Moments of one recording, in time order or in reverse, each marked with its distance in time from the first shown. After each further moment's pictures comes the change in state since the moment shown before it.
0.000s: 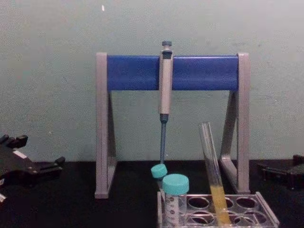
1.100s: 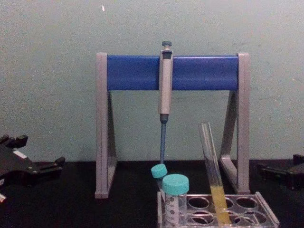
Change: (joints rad) left arm 0.000 0.000 0.000 0.000 0.000 0.000 0.000; right arm 0.000 0.001 -0.001 -0.002 -0.001 -0.002 -0.002
